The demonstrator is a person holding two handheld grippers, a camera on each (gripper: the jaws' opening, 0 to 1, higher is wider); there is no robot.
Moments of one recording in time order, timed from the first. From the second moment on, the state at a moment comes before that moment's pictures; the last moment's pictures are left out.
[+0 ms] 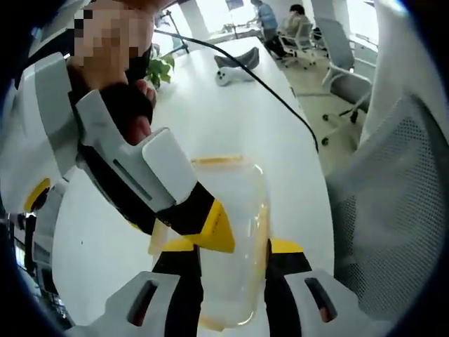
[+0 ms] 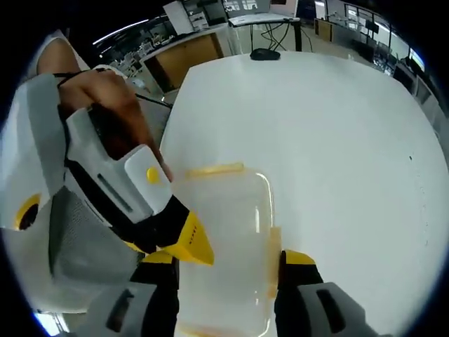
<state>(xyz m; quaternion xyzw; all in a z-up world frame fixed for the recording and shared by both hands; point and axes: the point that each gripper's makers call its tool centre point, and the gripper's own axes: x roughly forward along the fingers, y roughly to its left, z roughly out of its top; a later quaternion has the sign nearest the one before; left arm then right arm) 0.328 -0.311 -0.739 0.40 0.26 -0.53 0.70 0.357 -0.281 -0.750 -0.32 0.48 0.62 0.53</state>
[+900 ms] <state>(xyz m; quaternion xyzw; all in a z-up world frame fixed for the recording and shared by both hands) 0.315 -0.308 -0.736 0.41 0.25 -0.55 0.68 0.355 -0.284 -0.748 -0.32 0.49 0.63 0.51</state>
